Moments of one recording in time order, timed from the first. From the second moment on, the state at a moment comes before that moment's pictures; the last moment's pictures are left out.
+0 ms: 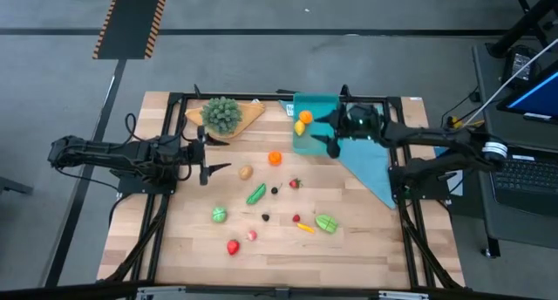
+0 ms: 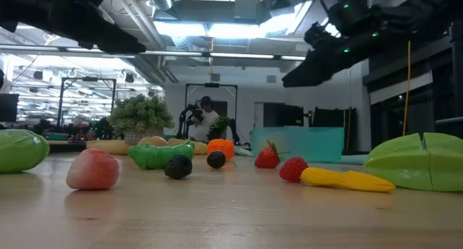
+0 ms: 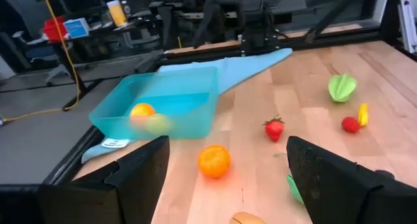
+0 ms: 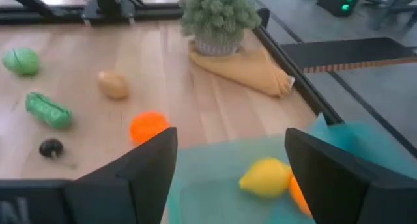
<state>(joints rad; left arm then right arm) 0.01 0.48 0.30 -0.04 -0.20 0.14 -0.44 1.20 0.55 0.26 -0.16 -0.15</state>
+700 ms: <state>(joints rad) -0.07 0.48 0.30 -0.04 -0.13 0.11 -0.10 1.16 0.51 0.28 0.18 -0.18</state>
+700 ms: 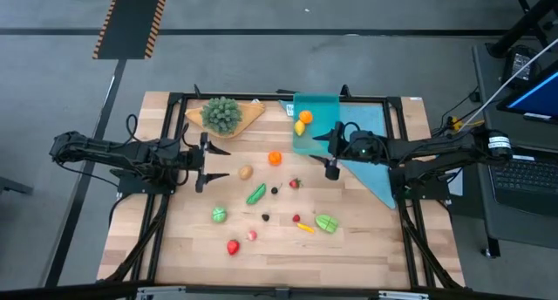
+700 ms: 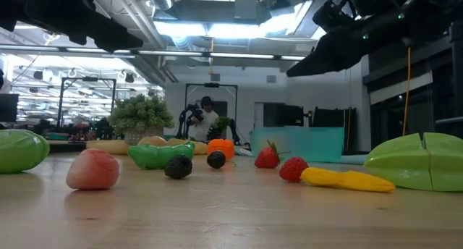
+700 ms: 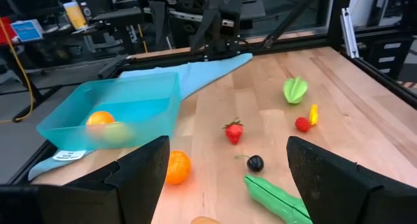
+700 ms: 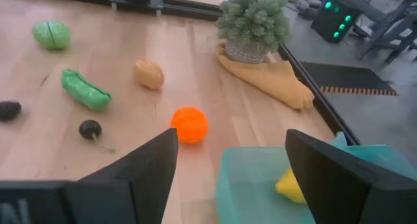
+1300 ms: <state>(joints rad) -0.07 0.48 0.30 -0.04 -0.14 0.11 -0.07 1.15 0.55 0.11 0.19 -0.19</state>
